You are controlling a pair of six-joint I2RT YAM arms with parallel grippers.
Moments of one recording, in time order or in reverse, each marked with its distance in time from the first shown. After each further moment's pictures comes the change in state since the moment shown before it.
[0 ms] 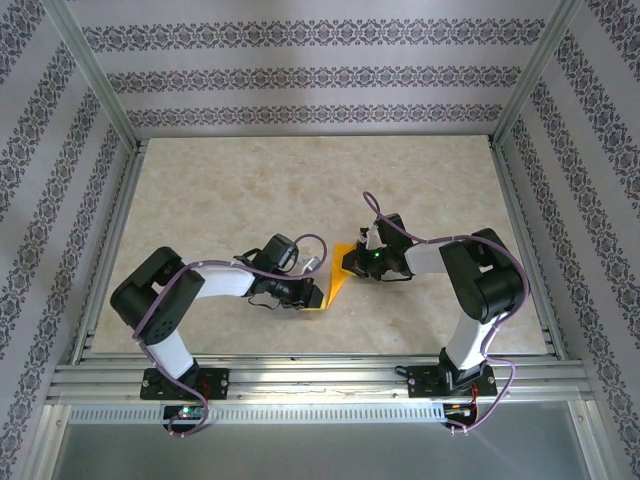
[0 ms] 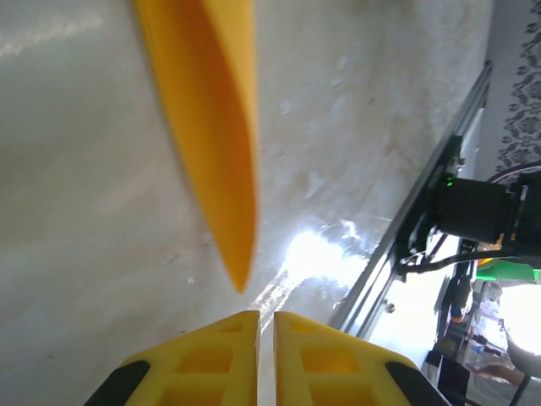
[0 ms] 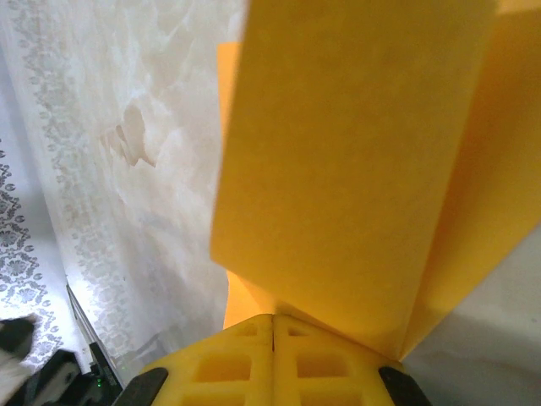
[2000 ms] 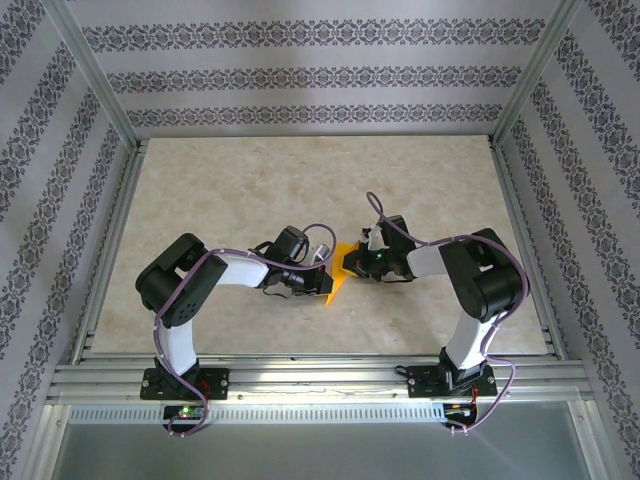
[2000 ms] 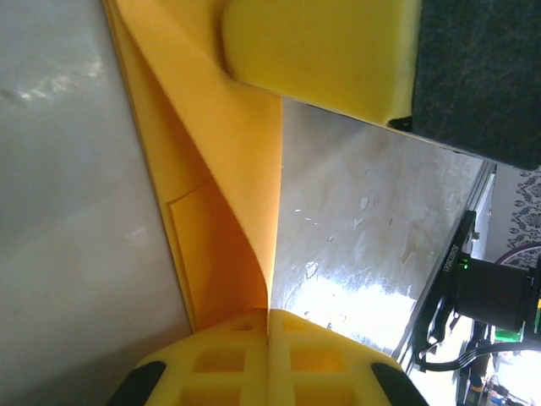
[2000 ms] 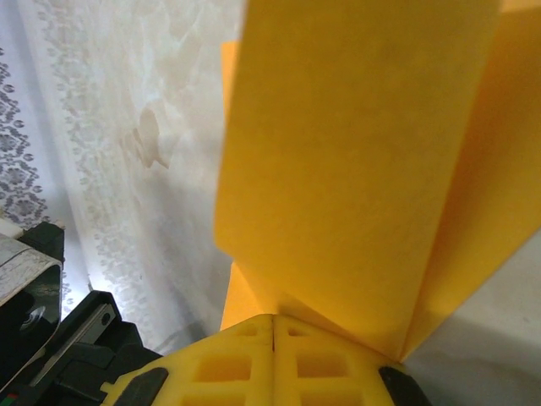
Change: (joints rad) left arm 0.000 0.188 0.114 0.140 -0.074 -0.051; right arm -0.012 0.006 -0.030 0.076 -0.035 0.031
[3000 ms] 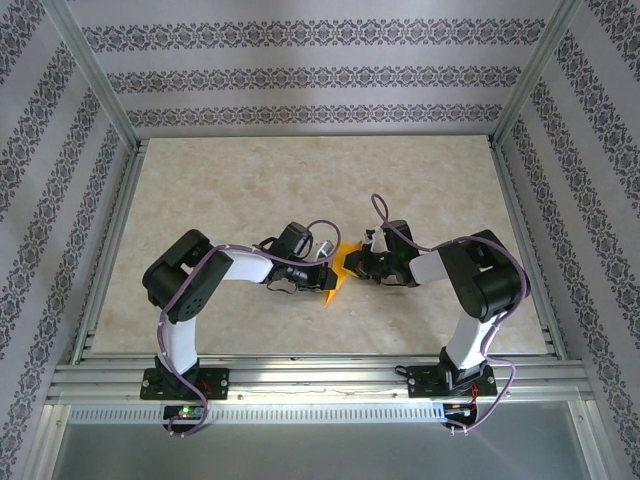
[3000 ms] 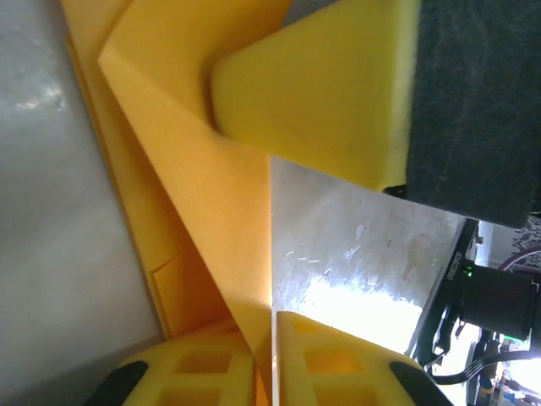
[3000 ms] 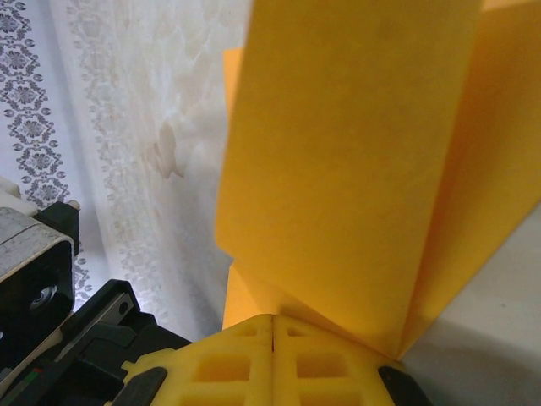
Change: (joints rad) left arm 0.003 0.047 0.064 -0.015 0.000 0.036; right arm -0.003 0.002 -0.087 0.209 -0.016 0.105
